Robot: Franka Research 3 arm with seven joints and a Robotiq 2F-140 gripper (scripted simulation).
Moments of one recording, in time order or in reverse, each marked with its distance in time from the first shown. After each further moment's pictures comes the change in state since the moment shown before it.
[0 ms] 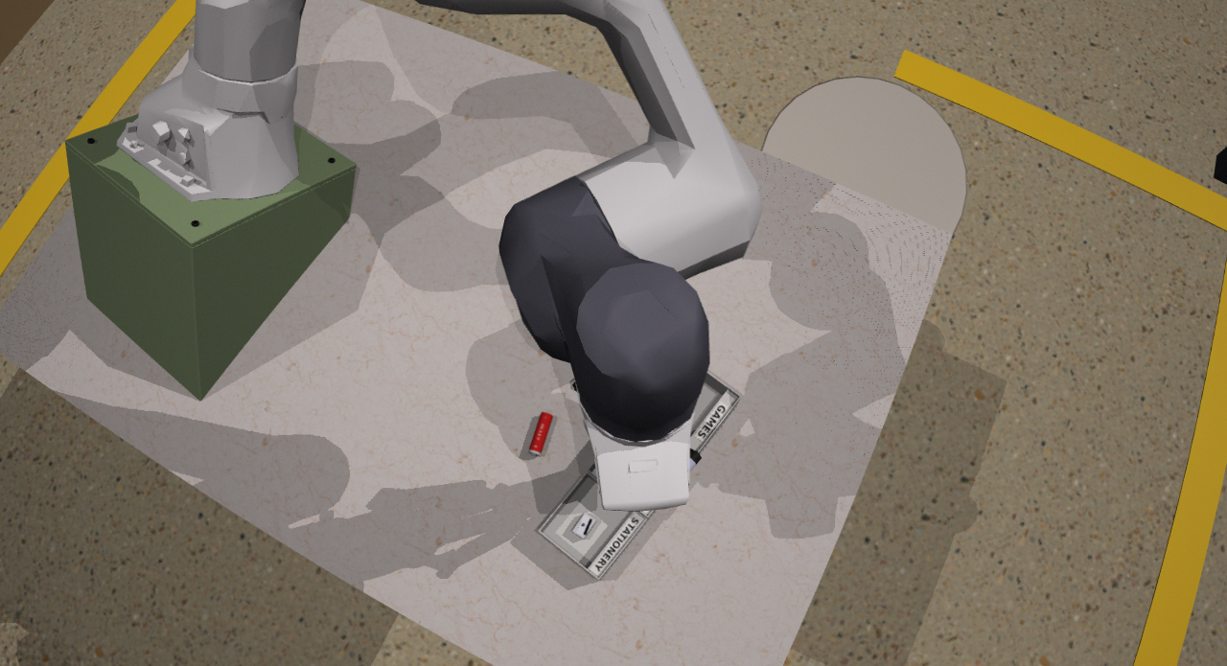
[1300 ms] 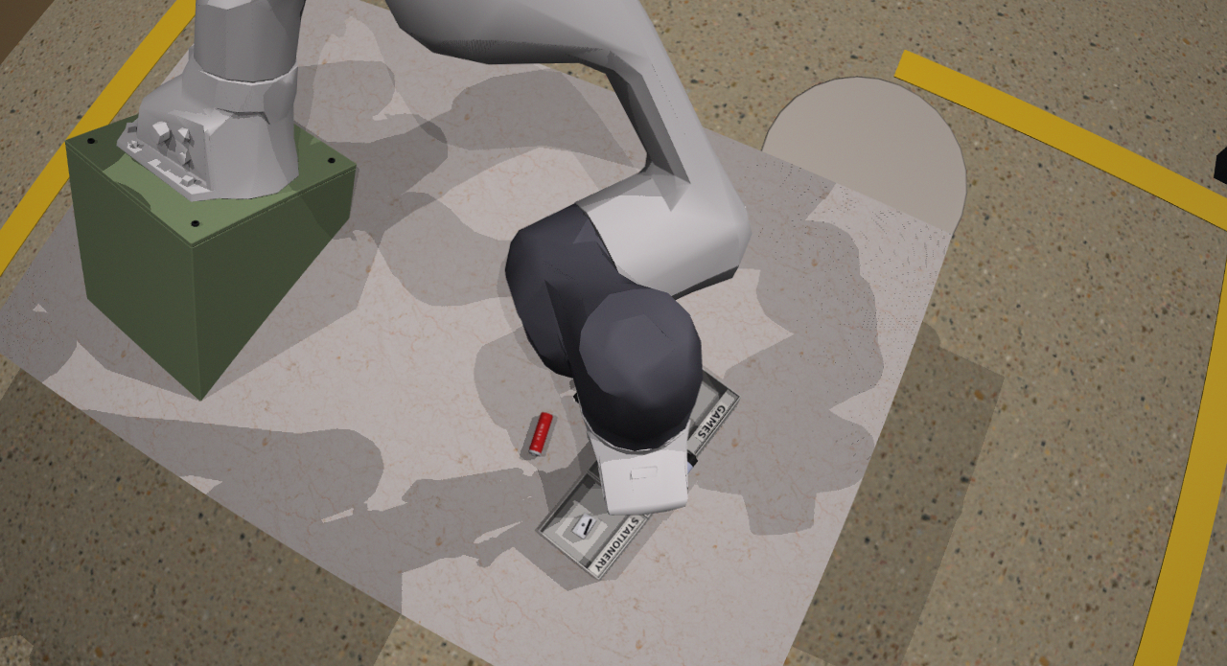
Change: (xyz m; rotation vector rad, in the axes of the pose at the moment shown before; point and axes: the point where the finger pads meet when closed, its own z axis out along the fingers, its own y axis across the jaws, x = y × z) arm -0.002 0.003 0.042 -0.004 -0.005 -0.040
